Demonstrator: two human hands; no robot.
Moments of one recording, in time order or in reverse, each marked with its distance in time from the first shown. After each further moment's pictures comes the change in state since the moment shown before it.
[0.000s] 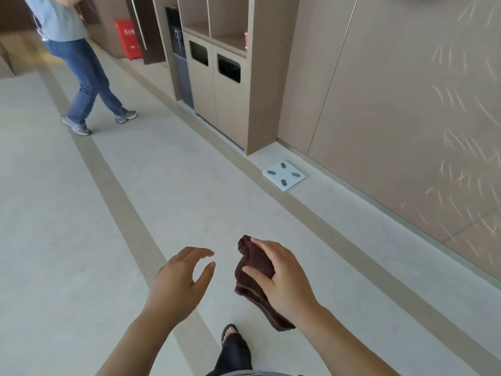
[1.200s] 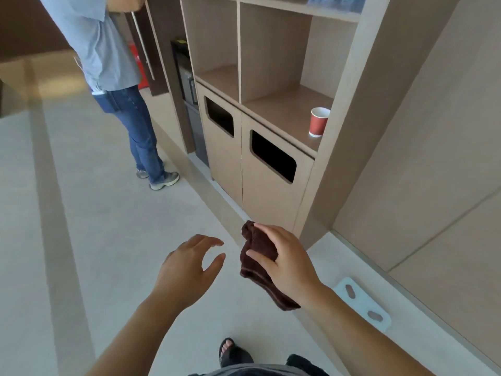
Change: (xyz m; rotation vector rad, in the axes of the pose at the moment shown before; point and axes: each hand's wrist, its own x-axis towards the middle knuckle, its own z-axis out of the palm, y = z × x) left_hand 1.078 -0.184 -0.150 0.096 0.011 0.031; right_hand 1.119 0.070 0.046 -0.045 -0.012 -0.102
